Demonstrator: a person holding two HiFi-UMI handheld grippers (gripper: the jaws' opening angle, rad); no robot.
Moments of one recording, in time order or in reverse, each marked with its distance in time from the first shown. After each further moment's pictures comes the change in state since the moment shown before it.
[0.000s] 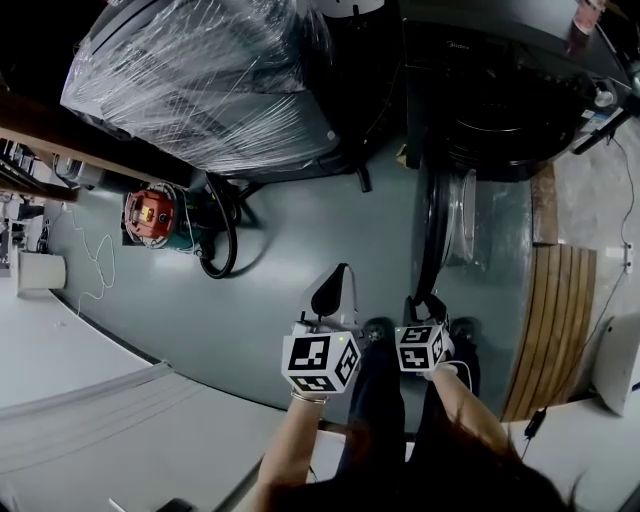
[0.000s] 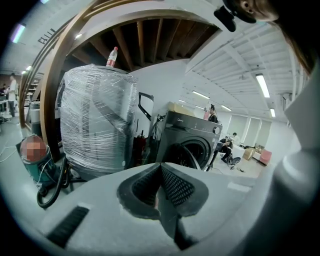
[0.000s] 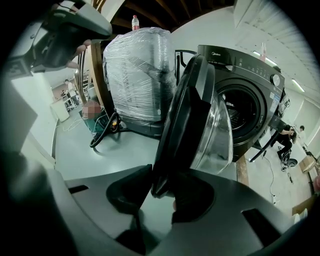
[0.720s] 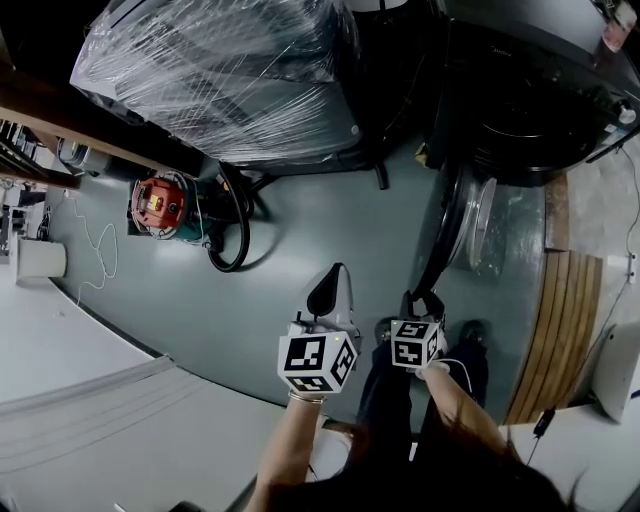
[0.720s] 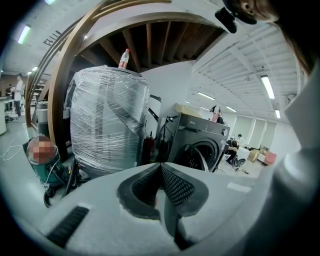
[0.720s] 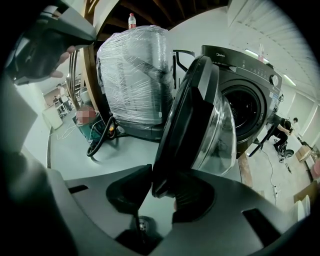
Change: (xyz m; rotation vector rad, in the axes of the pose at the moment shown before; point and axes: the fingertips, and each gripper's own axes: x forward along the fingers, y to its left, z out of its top) left arm -0.021 0.077 0.004 -0.021 -0.011 0.048; right arm 0.024 0.059 0.033 0.077 -0.007 -0.046
